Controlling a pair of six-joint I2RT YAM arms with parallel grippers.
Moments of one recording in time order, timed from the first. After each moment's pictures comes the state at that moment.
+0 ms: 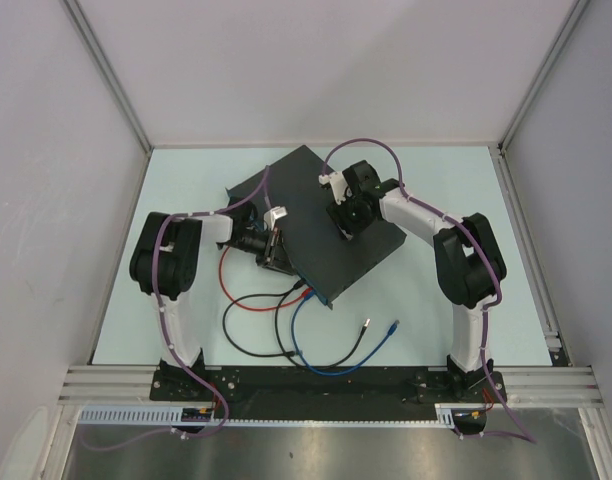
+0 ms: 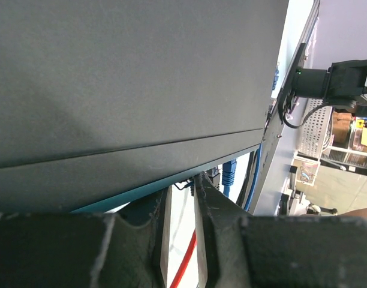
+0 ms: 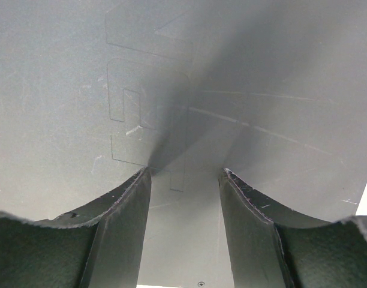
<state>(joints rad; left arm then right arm) -0.24 1.98 1.09 -0.40 1.04 -0.02 0.53 1.99 1.53 -0.57 -0.15 -0.20</state>
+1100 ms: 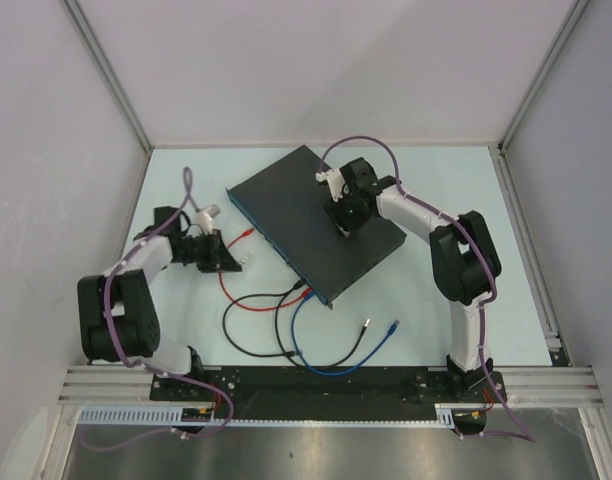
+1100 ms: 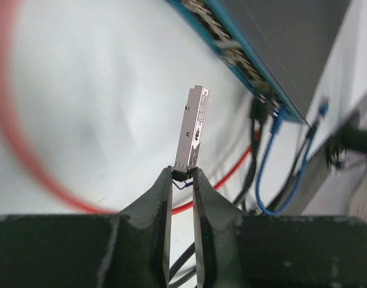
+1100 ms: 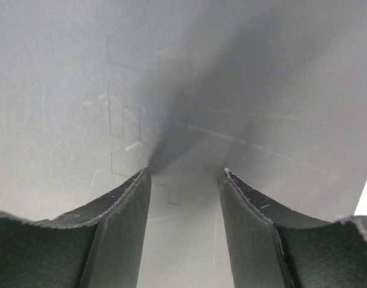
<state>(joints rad) 0.09 1.53 0.84 -0.56 0.83 0.10 0.53 2.02 1.57 -0.58 -0.15 -0.21</state>
